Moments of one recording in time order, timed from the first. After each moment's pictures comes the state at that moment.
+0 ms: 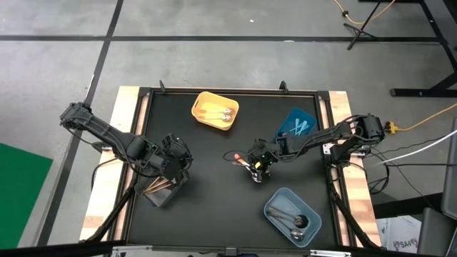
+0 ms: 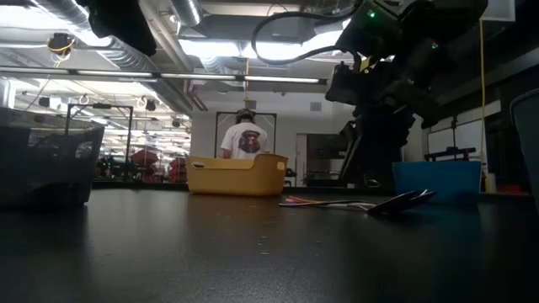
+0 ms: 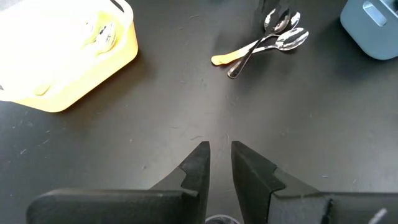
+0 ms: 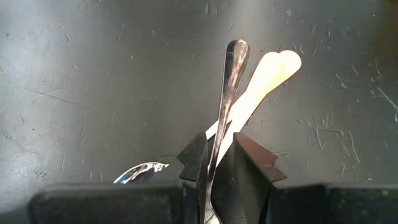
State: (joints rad) left arm -0.44 1.22 1.04 -0.85 -0.55 -0.77; right arm 0.07 1.62 0.82 -0.16 -0.06 0.07
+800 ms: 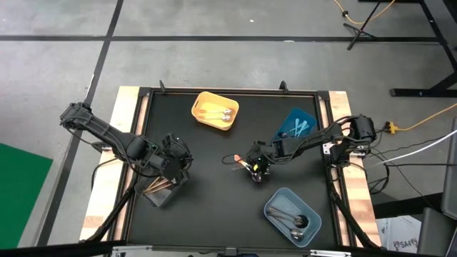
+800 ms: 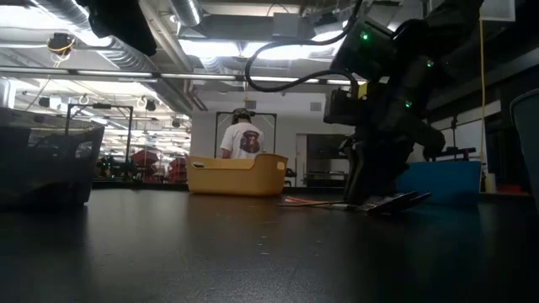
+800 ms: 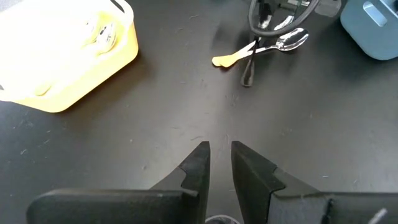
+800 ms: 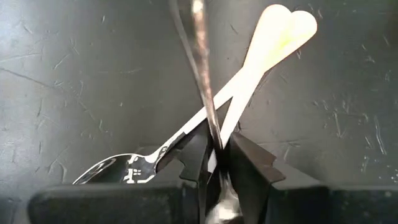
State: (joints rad) left arm -0.44 1.22 1.04 -0.85 -0.55 -0.77; right arm 0.07 1.72 0.83 -0.15 -0.03 0.04
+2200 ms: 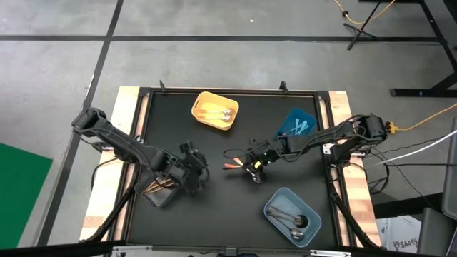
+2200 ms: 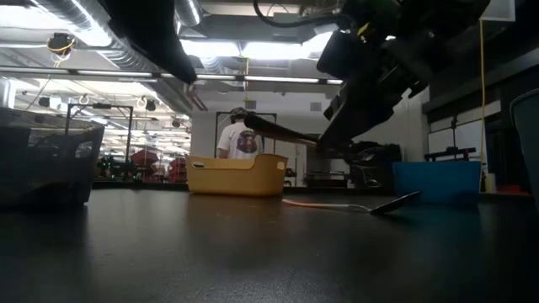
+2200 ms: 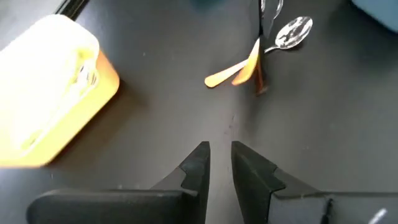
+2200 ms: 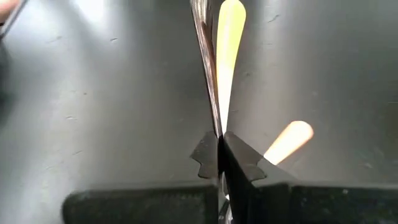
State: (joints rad) left arm -0.43 1.45 1.04 -0.62 -0.62 -0.57; right arm 0.07 1.59 0.82 0.01 -0.16 0.05
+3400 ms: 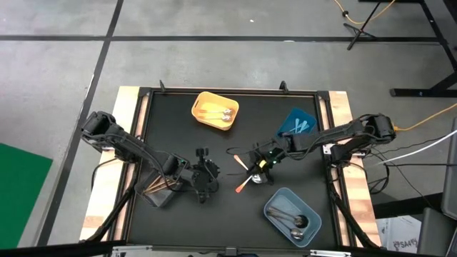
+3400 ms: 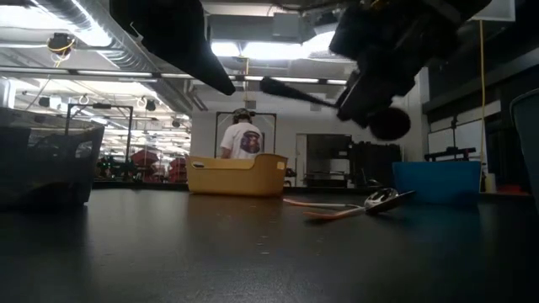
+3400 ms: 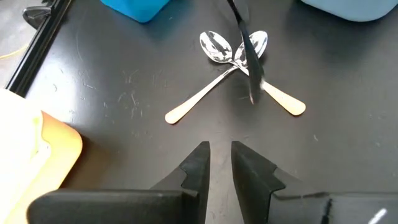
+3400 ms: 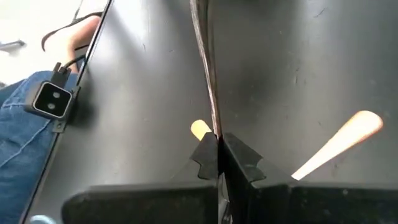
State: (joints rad) left arm -0.39 1.58 1.04 -0.34 -0.56 -0.23; right arm 0.09 1.51 0.82 -0.06 -0.35 0.18
